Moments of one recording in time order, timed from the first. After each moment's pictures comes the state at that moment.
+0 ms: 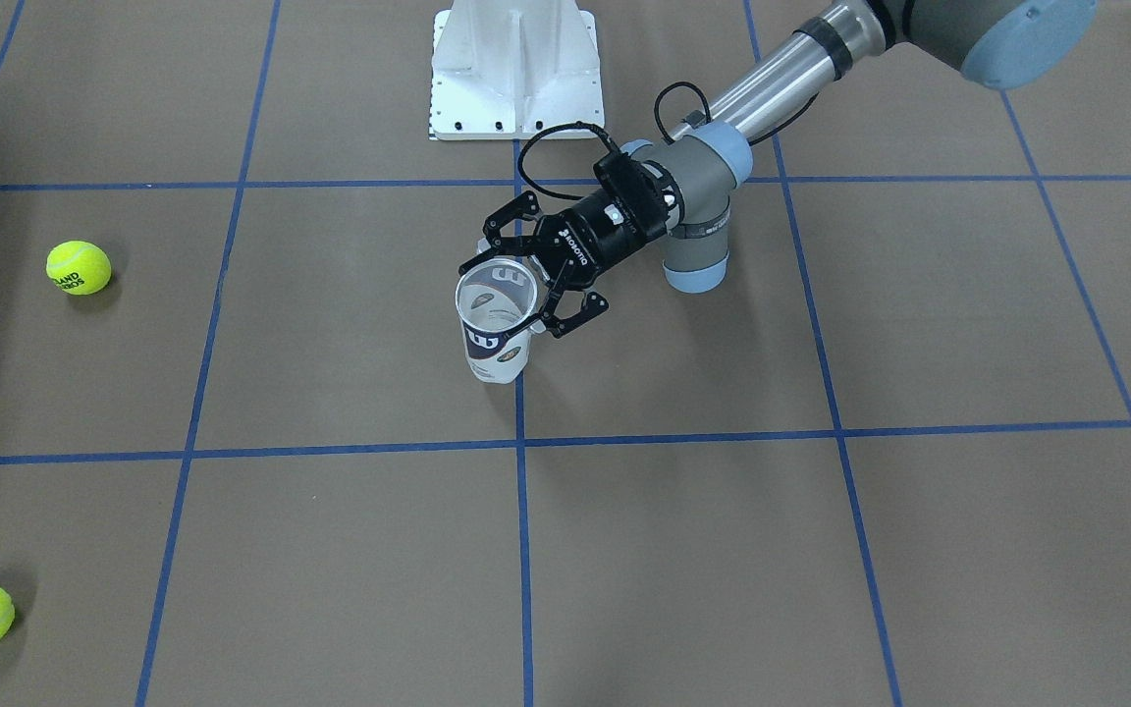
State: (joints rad) left arm -0.45 -2.34 -1.04 -3.54 -1.30 -0.64; right arm 1.51 -1.58 1.68 -1.52 2.29 -0.15
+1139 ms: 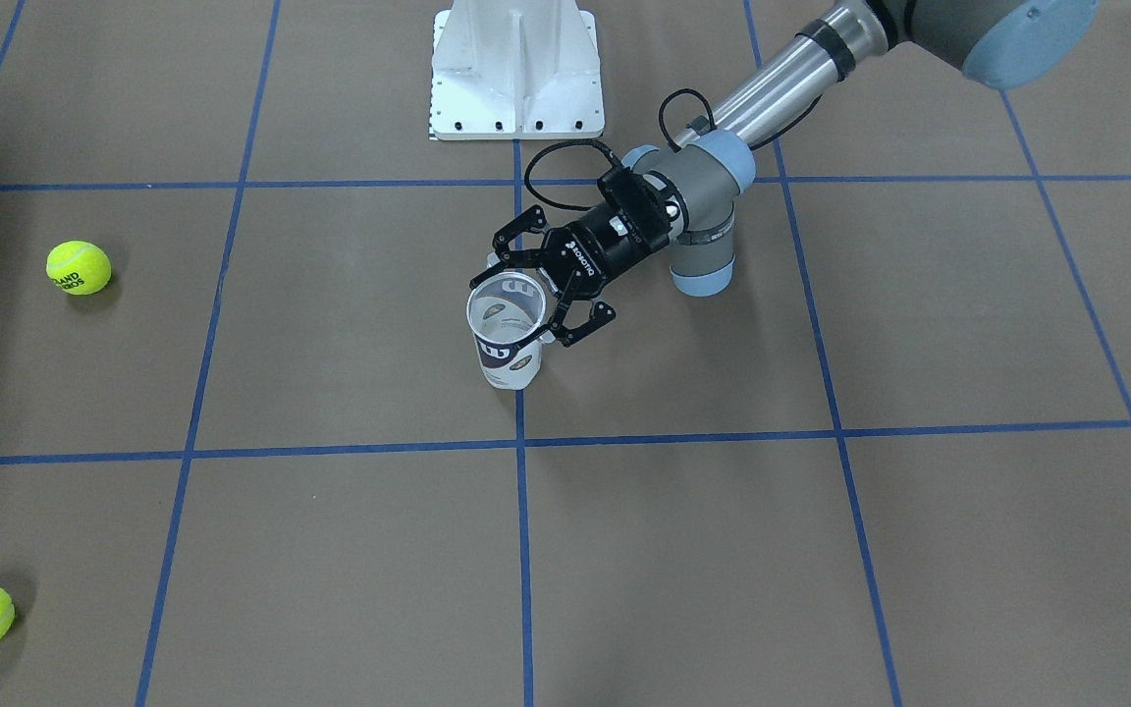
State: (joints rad) left arm -0.45 -2.34 -1.02 -3.54 -1.30 -0.63; right arm 1.50 -1.58 1.69 -1.51 2.35 -0.03
